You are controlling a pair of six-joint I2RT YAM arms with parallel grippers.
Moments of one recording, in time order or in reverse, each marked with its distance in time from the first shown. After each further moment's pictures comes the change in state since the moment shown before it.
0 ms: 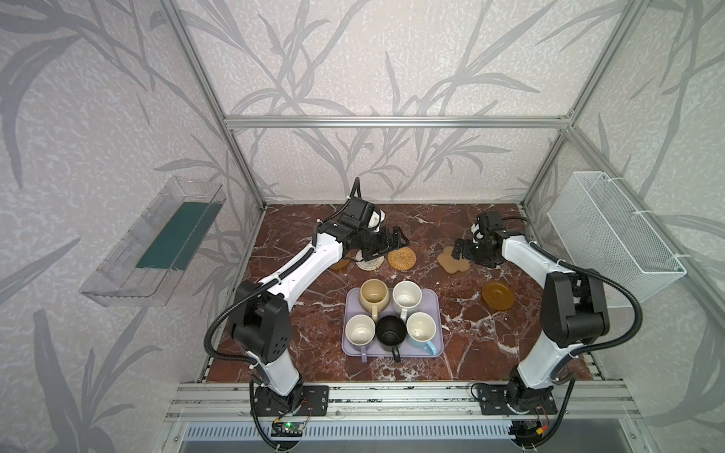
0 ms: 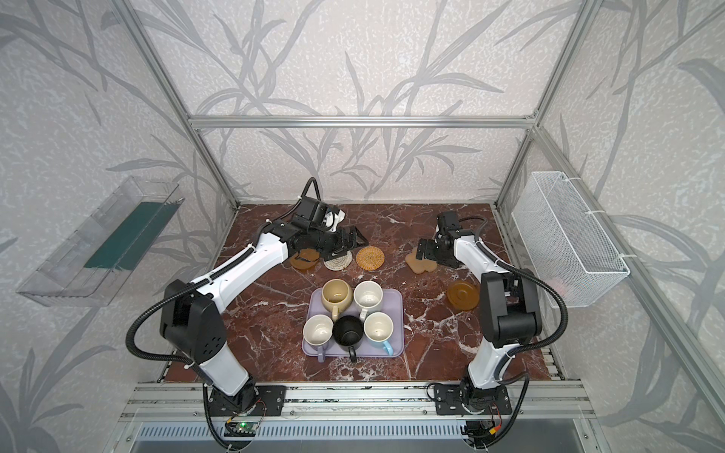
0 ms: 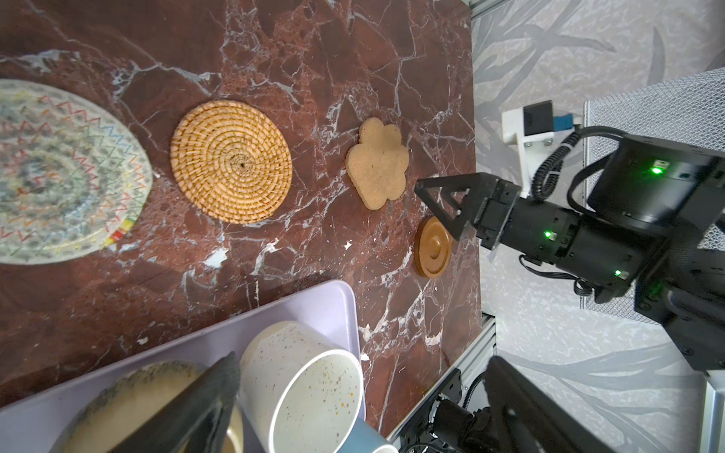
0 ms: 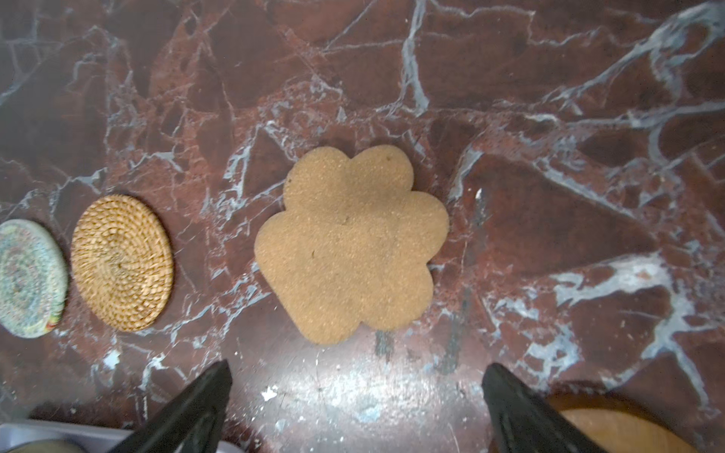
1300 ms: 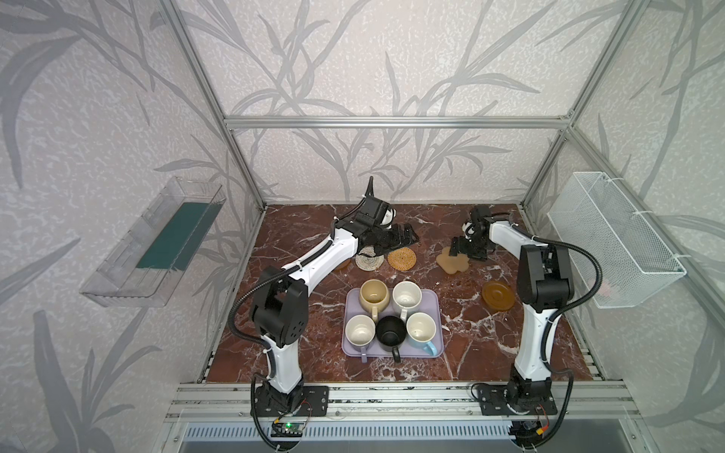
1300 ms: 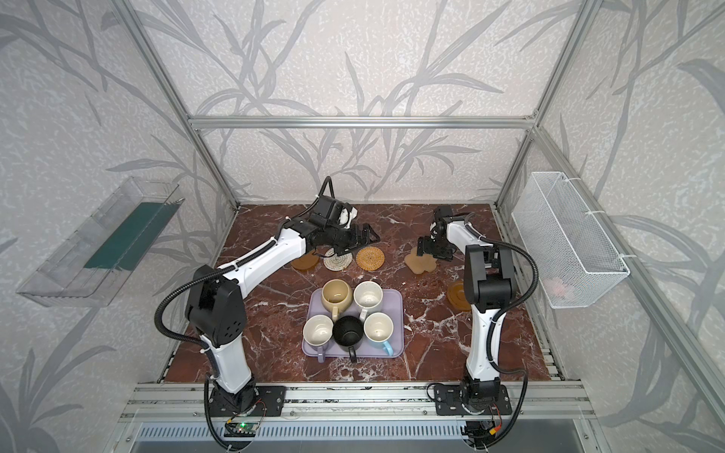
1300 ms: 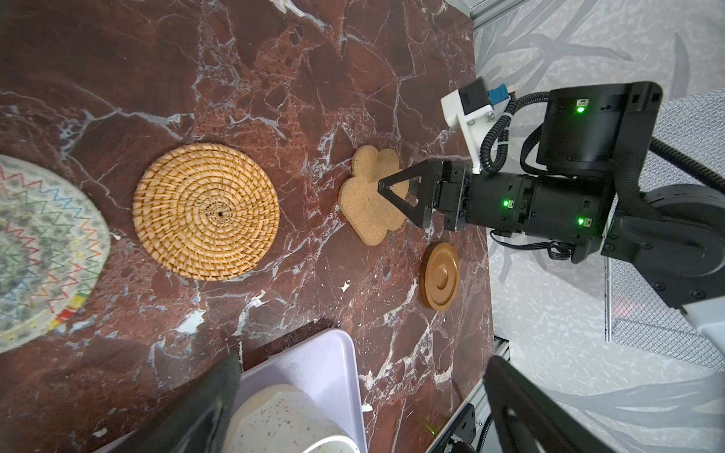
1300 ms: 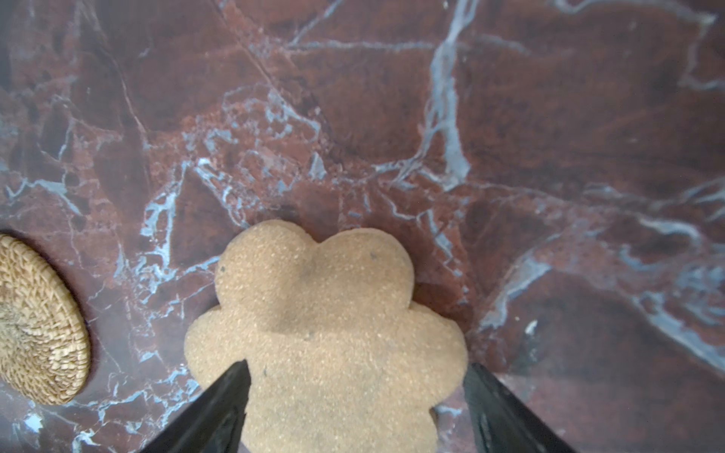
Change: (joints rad) left arm -0.035 0.131 0.069 0.087 -0.052 -0.012; right arm -0.042 0.337 0.321 -0.138 -0.063 -0.106
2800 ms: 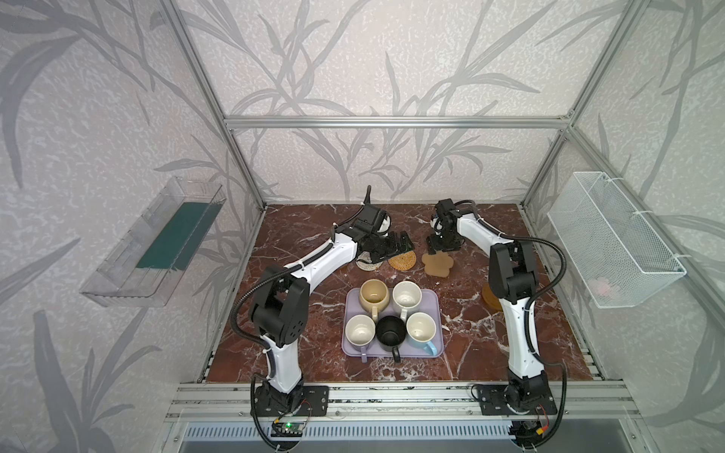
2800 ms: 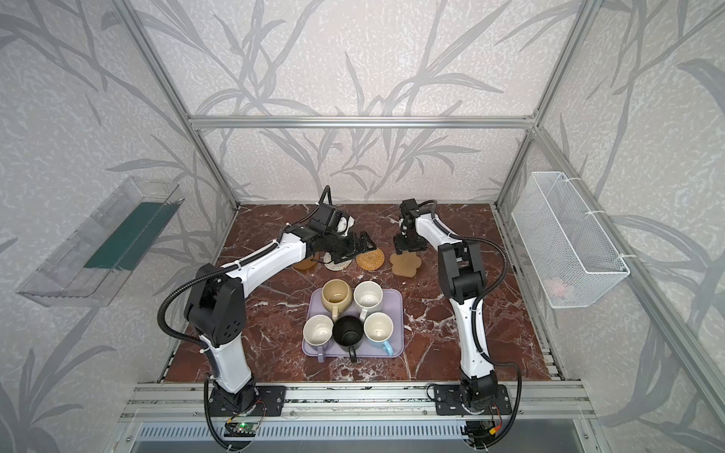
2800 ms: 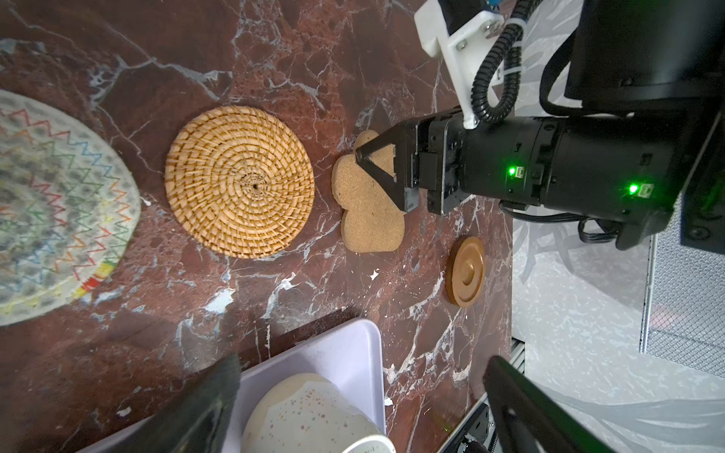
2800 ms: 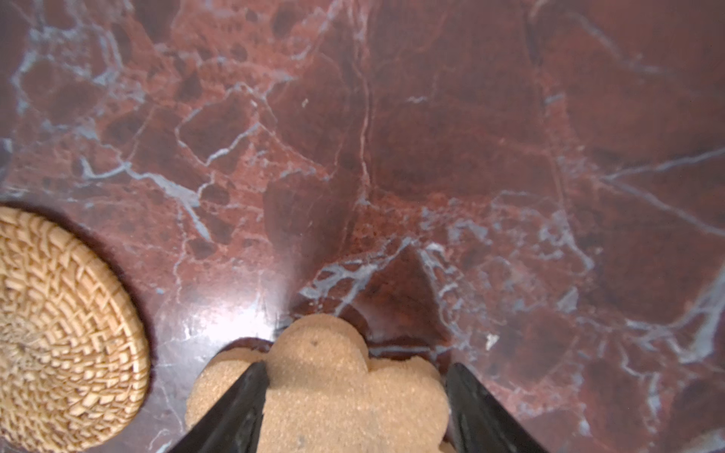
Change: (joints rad) left arm 0.015 -0.003 -0.095 0.023 -0.007 -0.010; right arm 0.199 0.196 0.317 -0.145 0.129 -0.142
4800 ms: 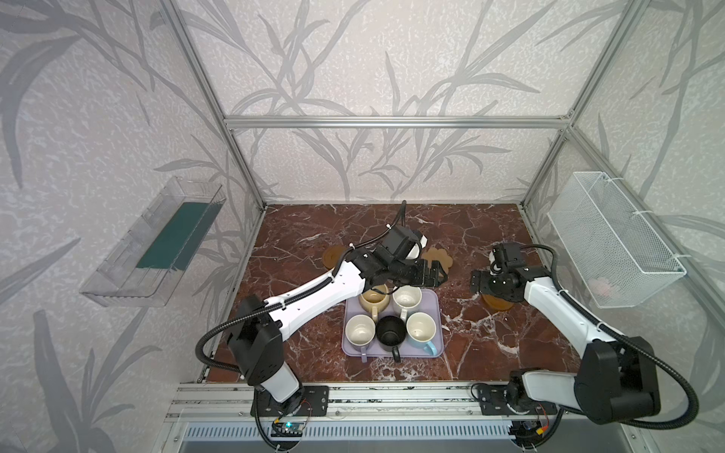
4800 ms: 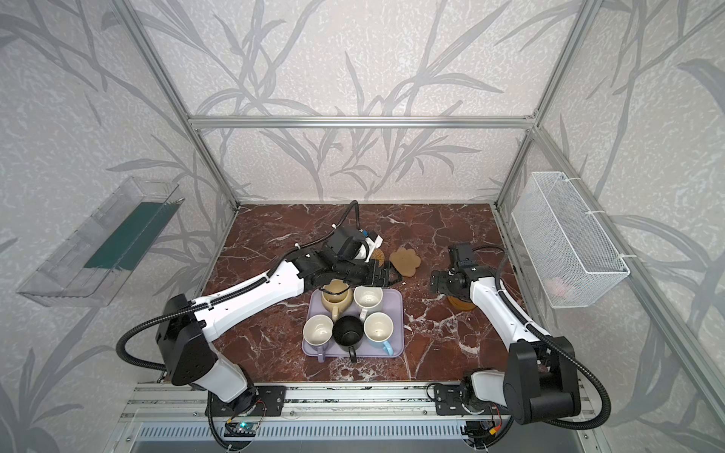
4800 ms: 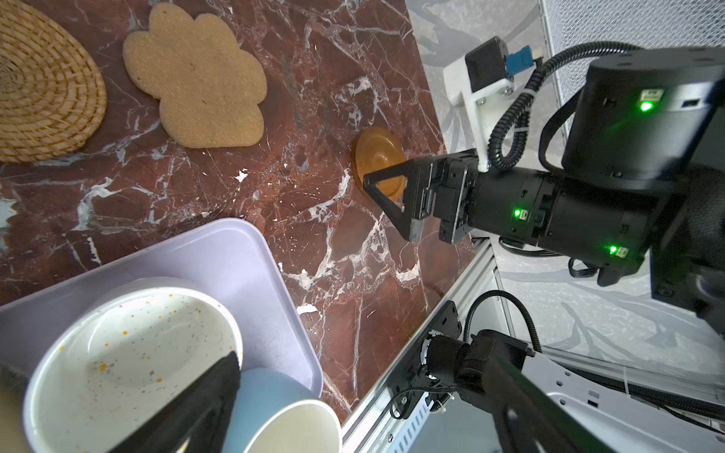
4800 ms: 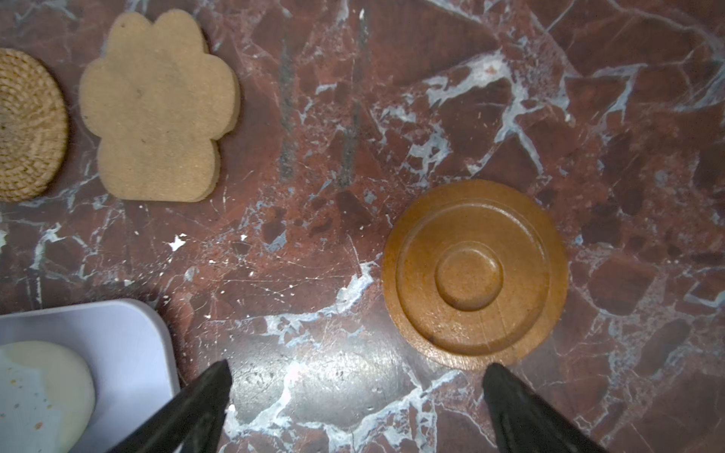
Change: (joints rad) left arm -0.335 -0.225 -0.105 0.006 -0.082 -0.011; right arm -0.182 -1.009 -1.081 0.225 0.085 0.246
